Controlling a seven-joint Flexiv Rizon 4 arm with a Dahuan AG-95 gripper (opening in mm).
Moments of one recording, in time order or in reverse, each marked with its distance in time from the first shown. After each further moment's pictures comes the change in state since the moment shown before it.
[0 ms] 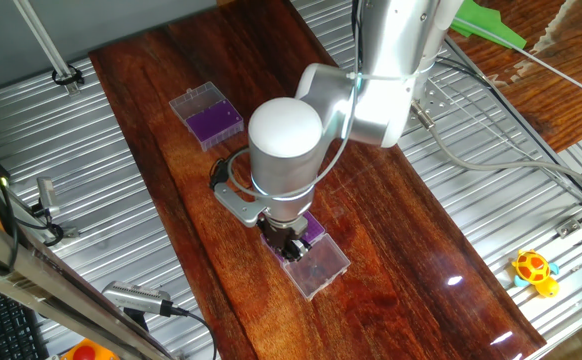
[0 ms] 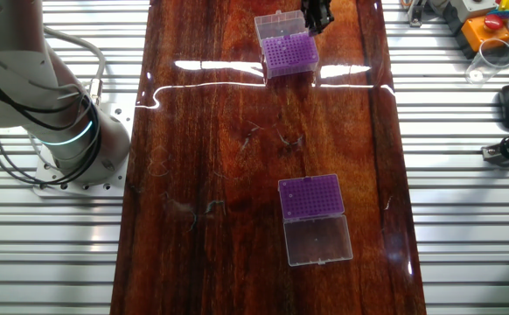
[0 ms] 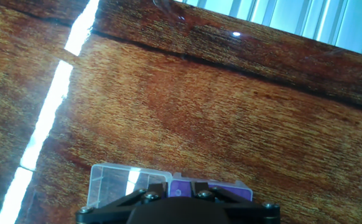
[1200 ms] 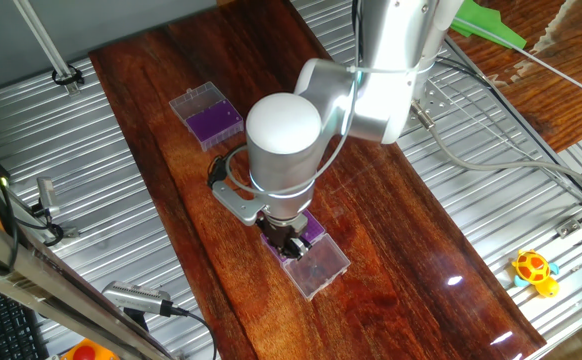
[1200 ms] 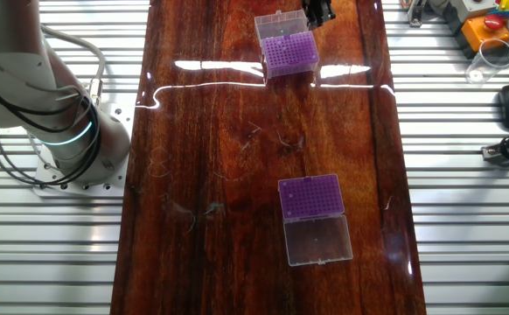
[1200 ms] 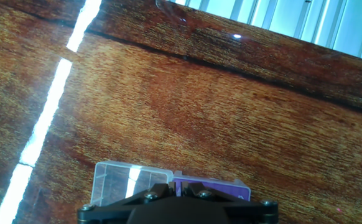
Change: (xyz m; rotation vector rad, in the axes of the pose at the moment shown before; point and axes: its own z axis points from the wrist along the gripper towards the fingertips) arm -0.001 0.001 -0.010 -0.003 0.005 -0.011
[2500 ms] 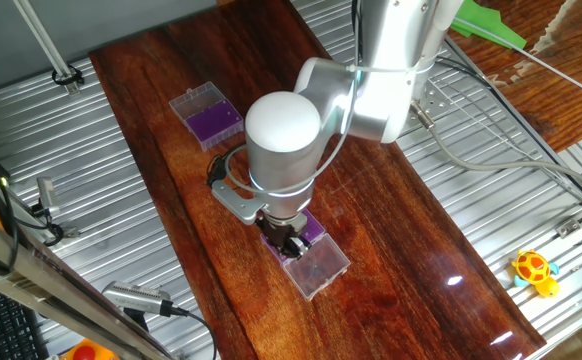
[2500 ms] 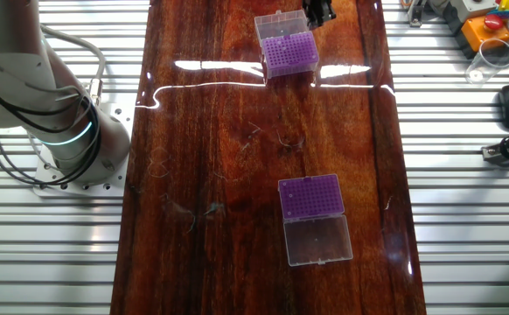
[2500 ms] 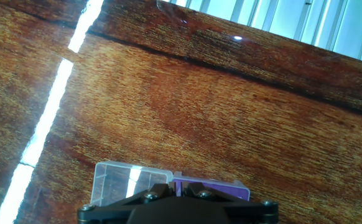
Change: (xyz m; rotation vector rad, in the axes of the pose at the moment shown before) arm -0.001 0.000 -0.002 -0.004 -0.004 -0.007
